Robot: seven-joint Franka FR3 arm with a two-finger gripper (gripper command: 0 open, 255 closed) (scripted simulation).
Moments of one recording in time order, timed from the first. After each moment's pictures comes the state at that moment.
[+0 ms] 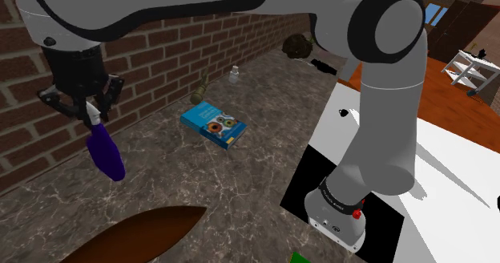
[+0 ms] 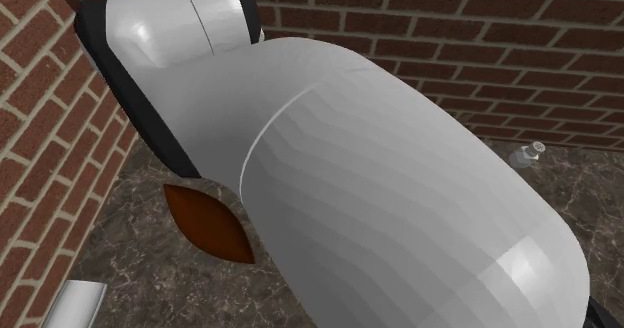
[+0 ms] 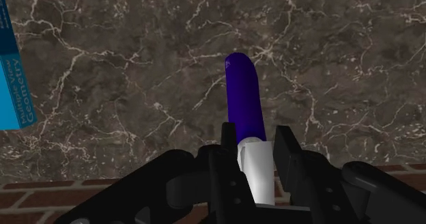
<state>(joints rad) 0.36 0.49 0.54 -1.40 -0.22 1.83 0.77</state>
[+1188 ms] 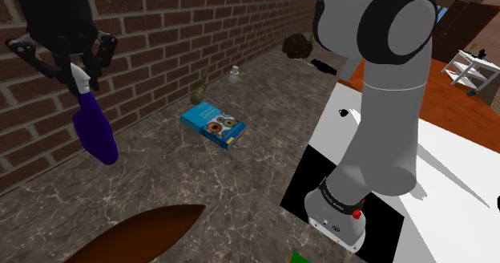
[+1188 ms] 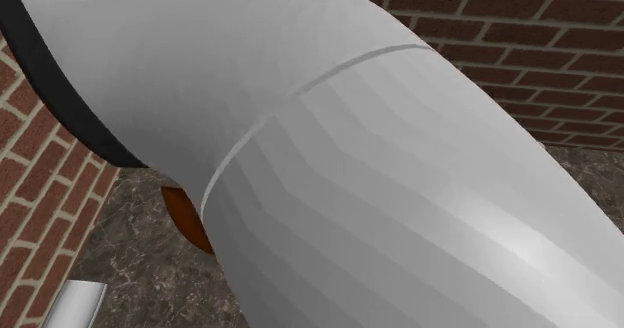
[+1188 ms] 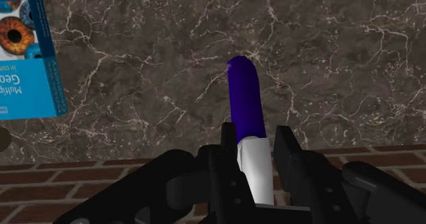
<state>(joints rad) 0.40 0.47 0.56 -1.19 -0.21 1.60 0.78</state>
